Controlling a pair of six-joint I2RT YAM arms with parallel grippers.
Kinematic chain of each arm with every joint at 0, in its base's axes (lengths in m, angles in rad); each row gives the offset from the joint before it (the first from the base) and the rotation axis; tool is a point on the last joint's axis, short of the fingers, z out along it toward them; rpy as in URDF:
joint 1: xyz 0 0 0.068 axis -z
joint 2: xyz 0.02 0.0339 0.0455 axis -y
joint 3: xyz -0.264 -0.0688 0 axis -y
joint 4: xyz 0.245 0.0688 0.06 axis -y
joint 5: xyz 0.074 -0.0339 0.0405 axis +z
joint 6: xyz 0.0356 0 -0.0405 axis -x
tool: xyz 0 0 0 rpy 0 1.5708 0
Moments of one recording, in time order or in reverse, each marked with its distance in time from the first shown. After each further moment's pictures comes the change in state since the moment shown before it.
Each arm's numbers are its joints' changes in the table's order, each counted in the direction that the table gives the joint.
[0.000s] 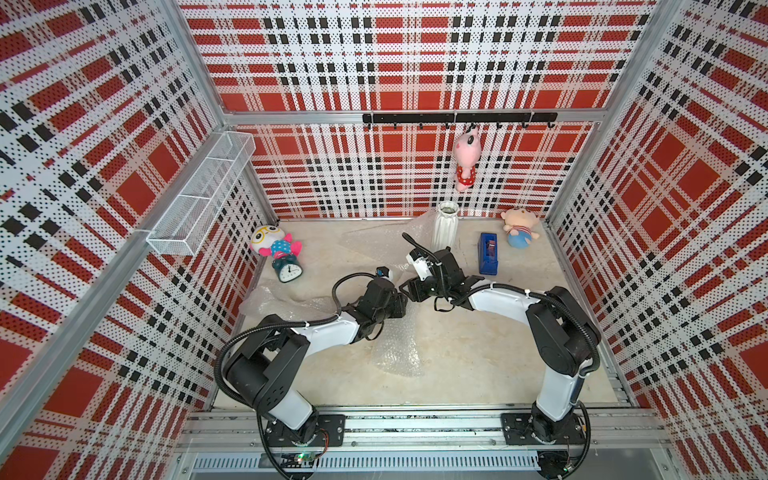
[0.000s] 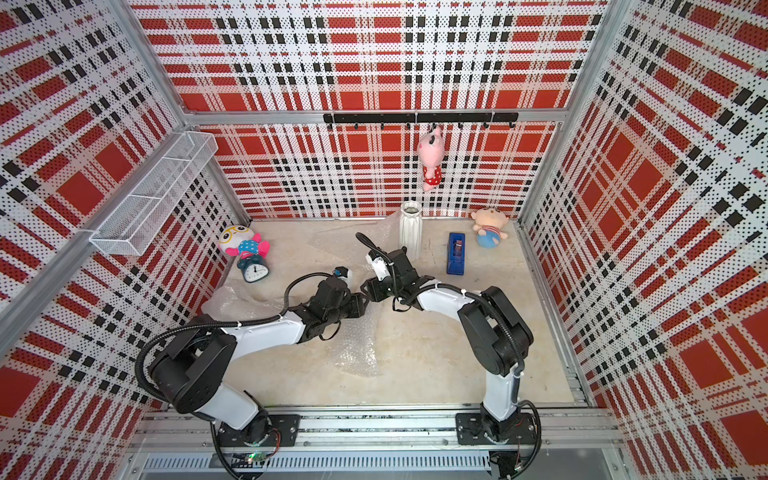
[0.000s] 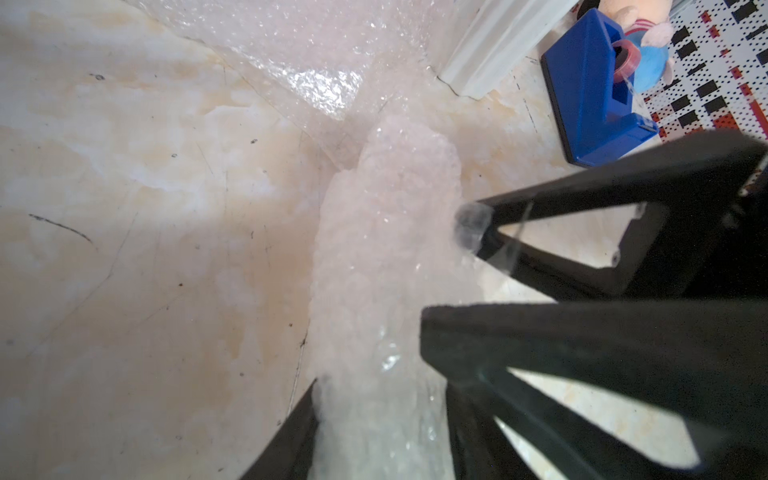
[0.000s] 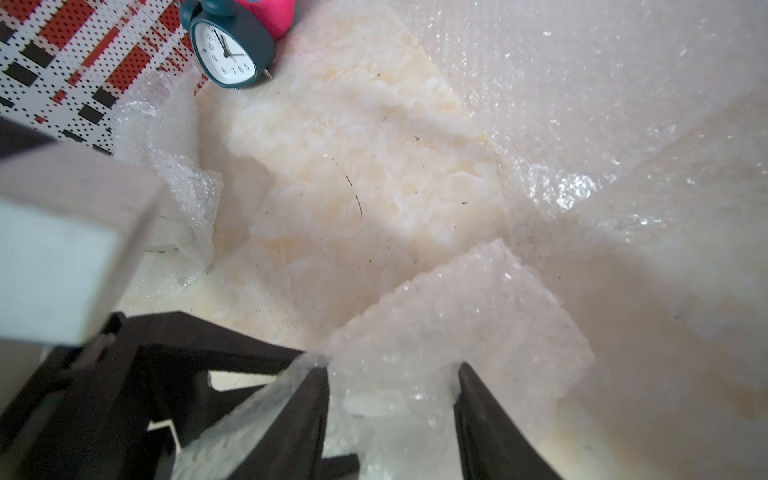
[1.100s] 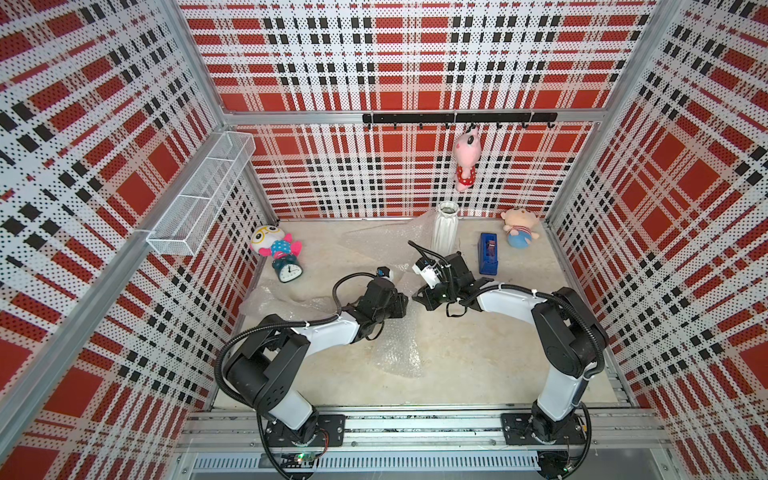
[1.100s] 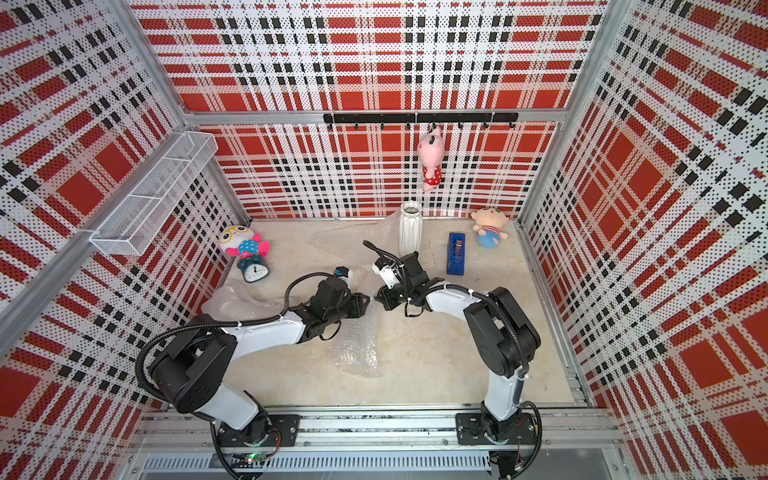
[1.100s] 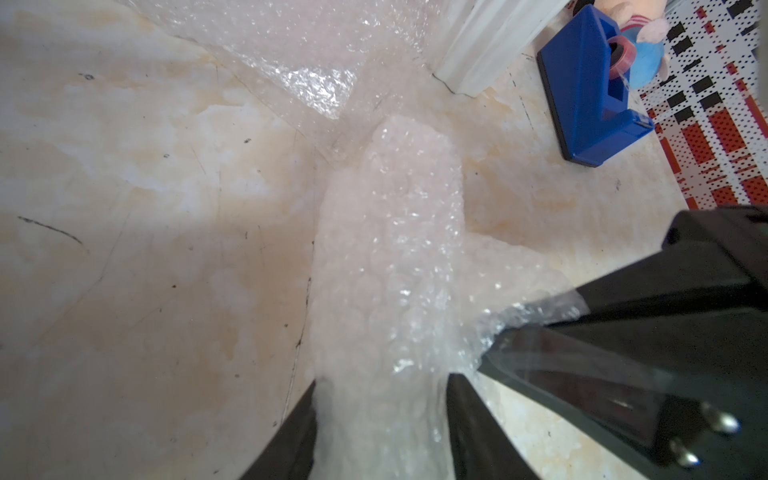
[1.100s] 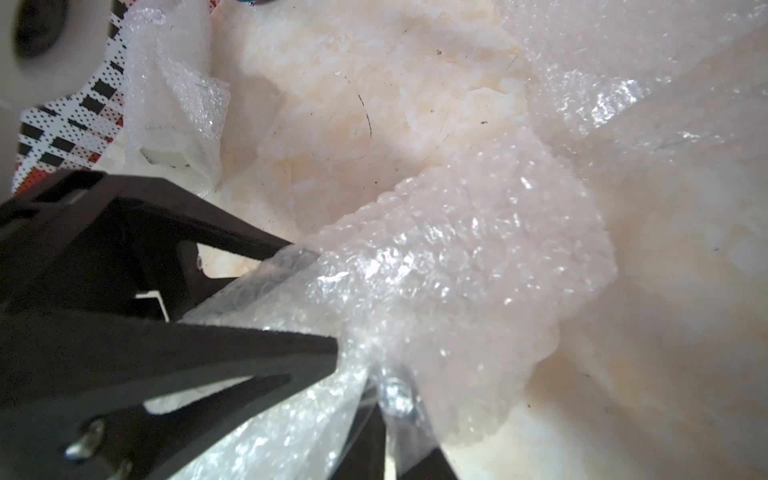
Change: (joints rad) left arm 0.000 -0.002 0.002 0.001 -0.010 0.000; right arm 0.061 0.032 -0.097 -0.072 0.166 0.130
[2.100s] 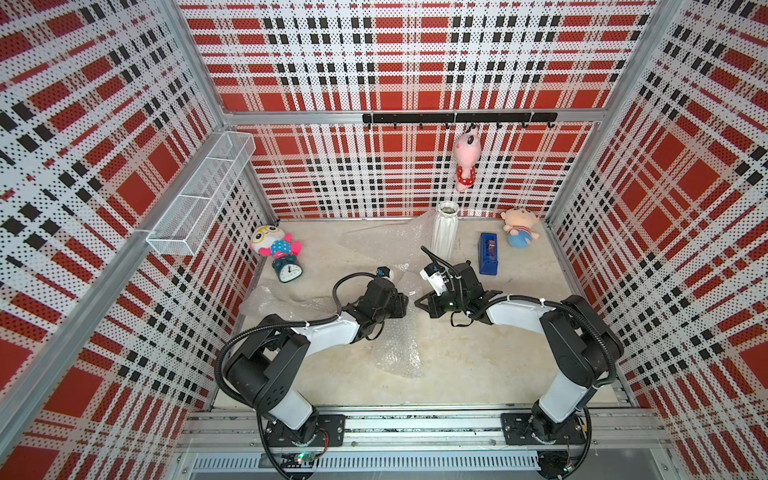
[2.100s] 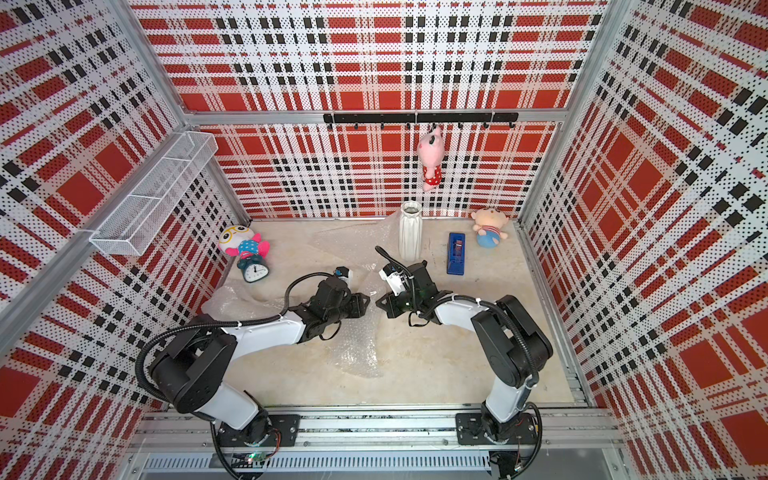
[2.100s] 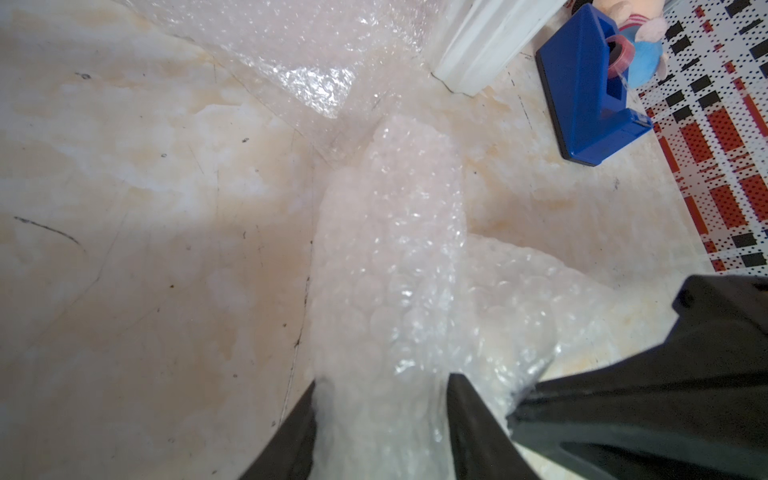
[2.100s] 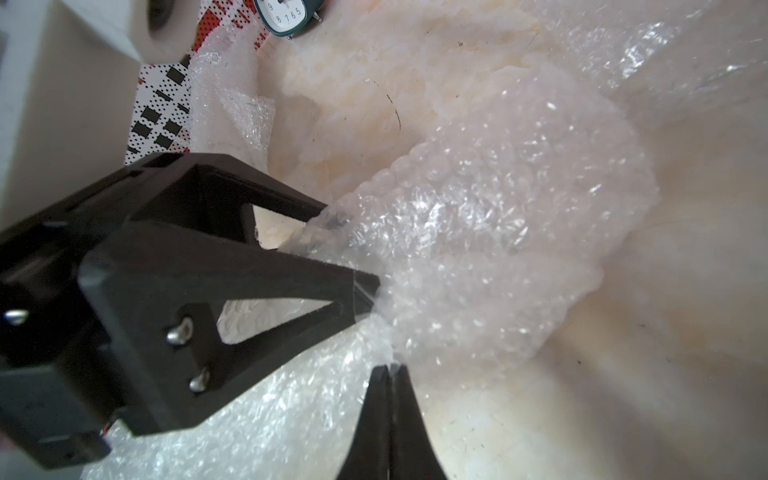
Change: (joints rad) left arm 0.000 0.000 0.000 0.000 -0.002 0.000; right arm 0.008 0.090 -0.170 0.158 0.082 -0.117
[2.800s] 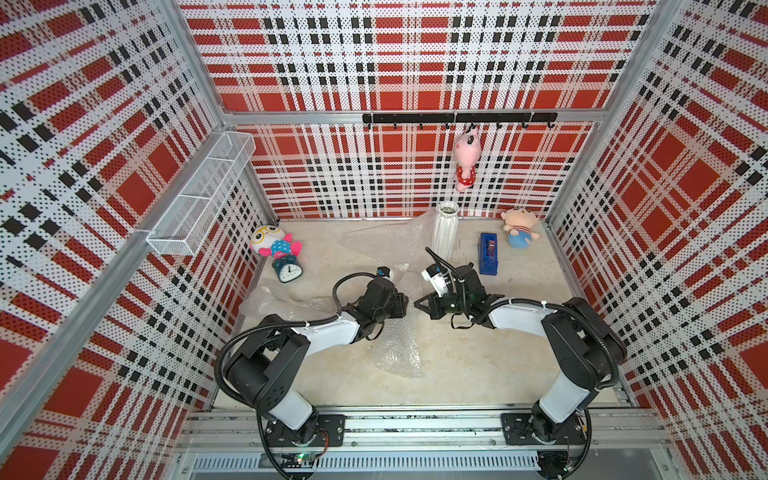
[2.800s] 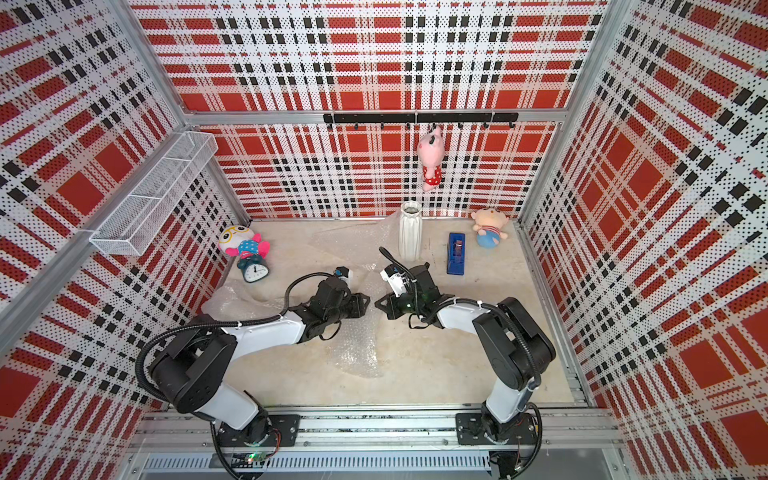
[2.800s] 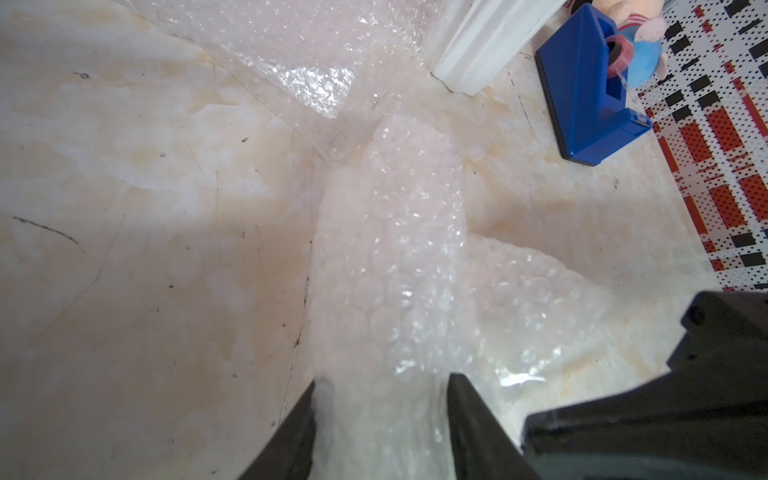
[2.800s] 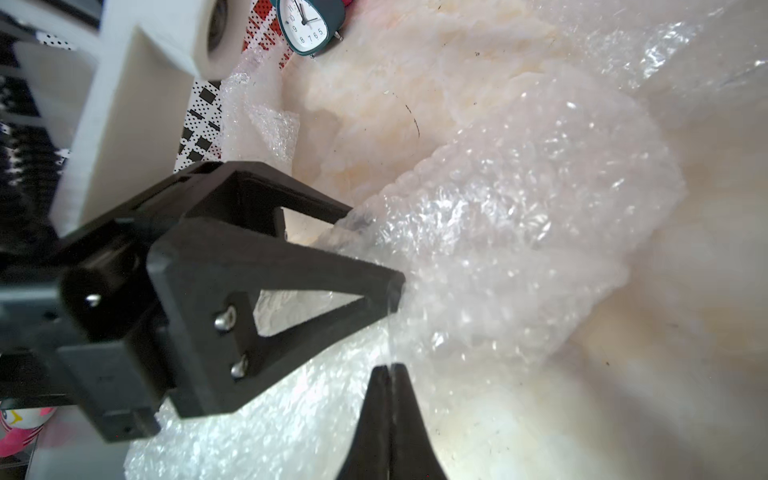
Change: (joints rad) left arm 0.000 0.000 0.000 0.000 -0.002 0.000; right arm 0.000 0.027 -0.076 0.114 0.042 -0.076
